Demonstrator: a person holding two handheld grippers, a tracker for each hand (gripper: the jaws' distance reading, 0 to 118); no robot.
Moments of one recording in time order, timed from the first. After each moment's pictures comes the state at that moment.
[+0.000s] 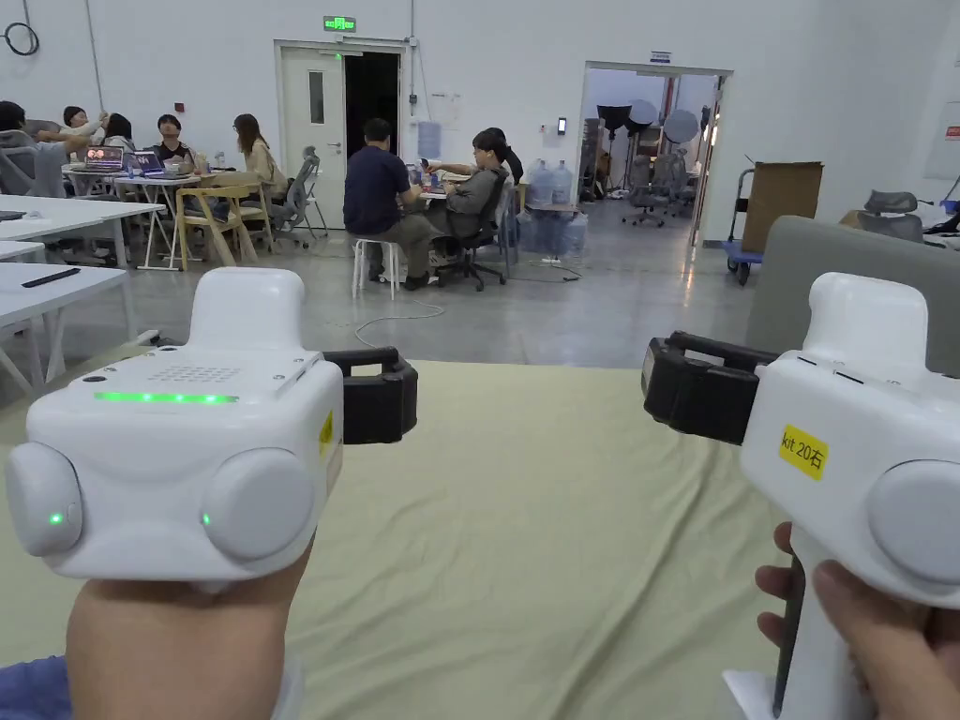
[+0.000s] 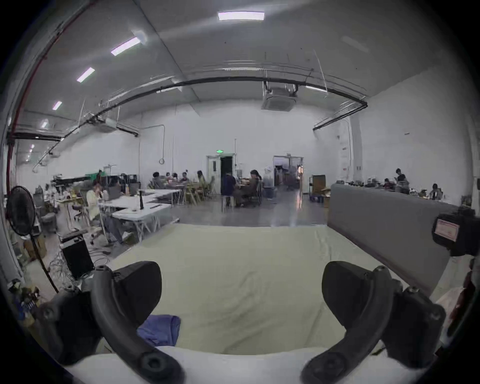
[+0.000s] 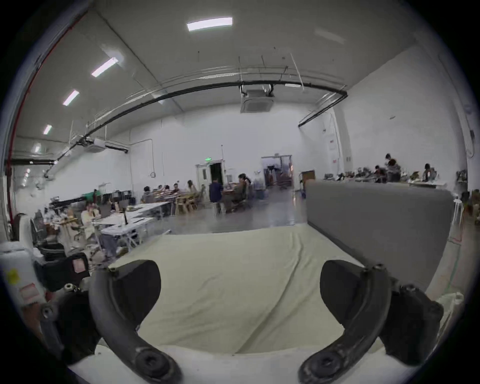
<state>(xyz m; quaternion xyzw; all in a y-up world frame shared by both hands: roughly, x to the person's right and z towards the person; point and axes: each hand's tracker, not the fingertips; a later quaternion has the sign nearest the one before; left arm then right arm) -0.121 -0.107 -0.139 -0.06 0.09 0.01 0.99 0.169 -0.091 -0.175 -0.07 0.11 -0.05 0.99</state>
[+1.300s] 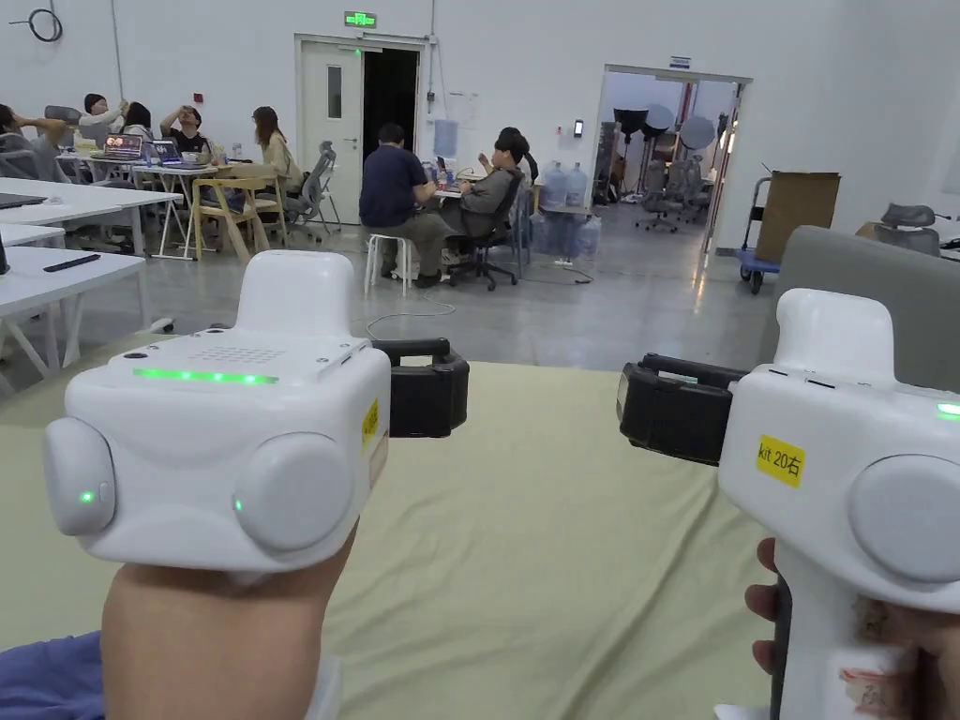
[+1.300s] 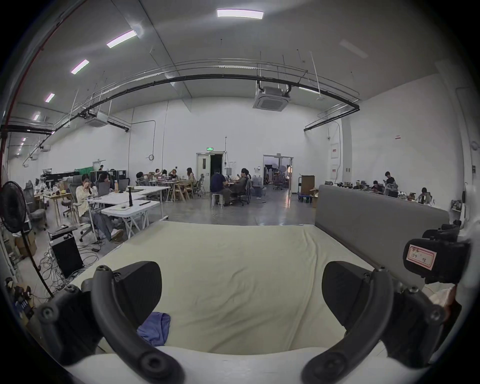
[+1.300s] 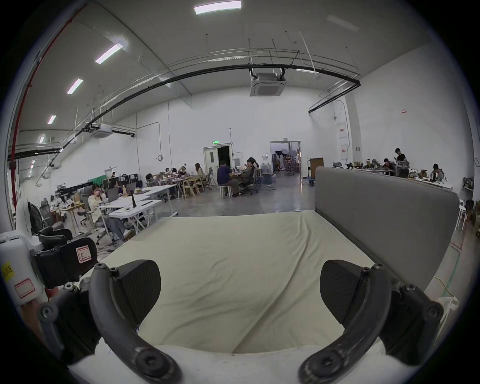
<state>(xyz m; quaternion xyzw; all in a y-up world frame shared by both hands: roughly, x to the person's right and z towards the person) -0.122 -0.096 -0.125 -0.06 0.06 0.02 1.00 0.137 -0.087 -0.161 -0.11 0.13 -0.02 0.98</state>
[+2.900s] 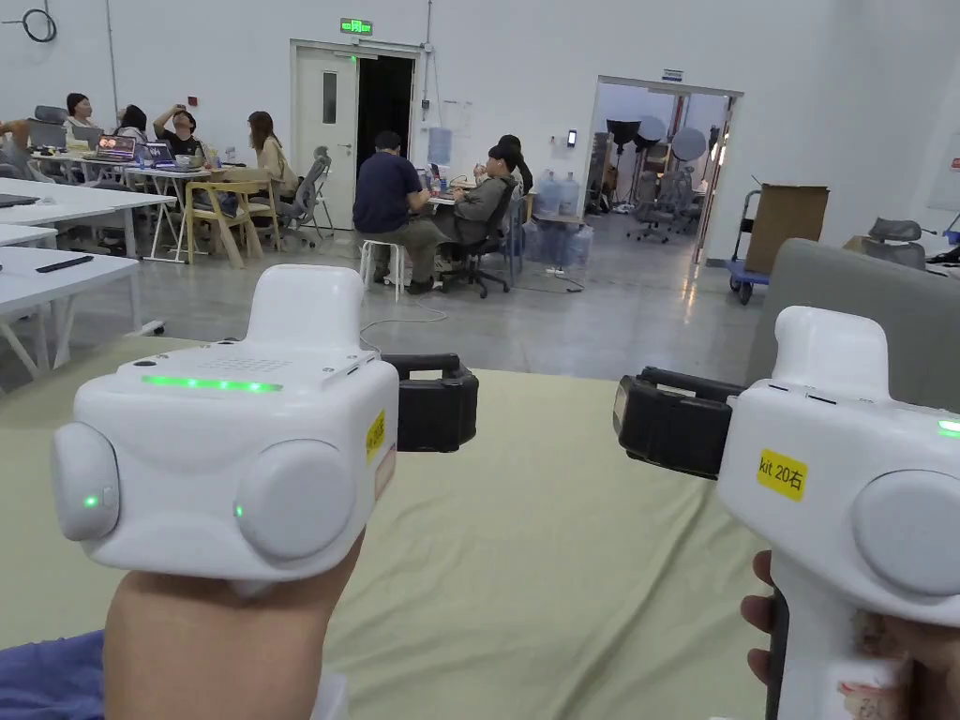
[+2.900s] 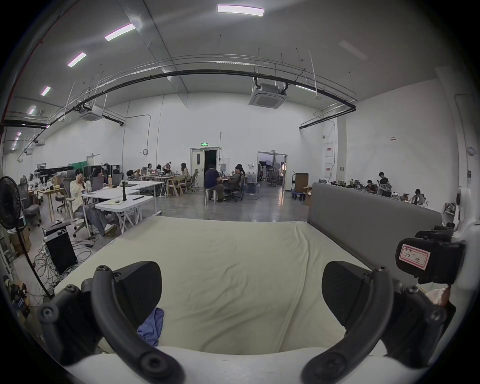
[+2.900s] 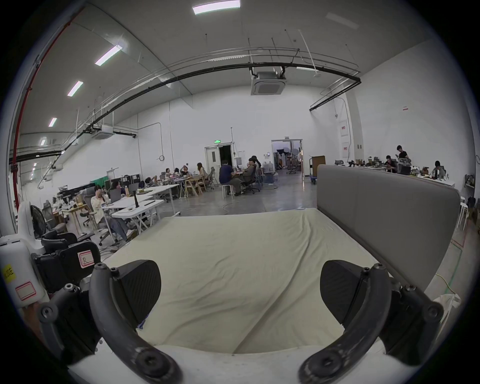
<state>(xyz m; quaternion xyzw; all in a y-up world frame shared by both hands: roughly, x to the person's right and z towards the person) -0.119 -0.097 -0.117 -0.07 0.04 0.03 1.00 0.139 -0.088 -0.155 -0.12 0.14 -0.03 0.98</state>
